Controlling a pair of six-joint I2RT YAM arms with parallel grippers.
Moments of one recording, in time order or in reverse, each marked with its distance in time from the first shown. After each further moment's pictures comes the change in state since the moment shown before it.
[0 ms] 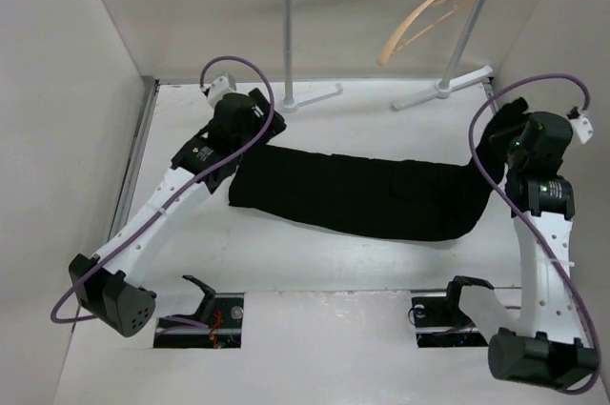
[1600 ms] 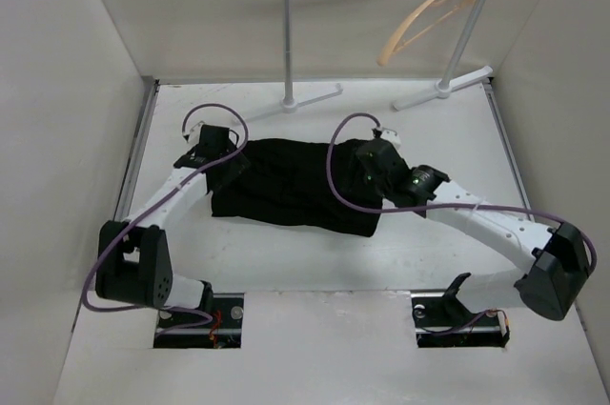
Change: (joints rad) left arm 0.354 0.117 -0.374 0.097 0.157 0.049; right arm 1.009 0.399 -0.023 0.027 0.071 0.062
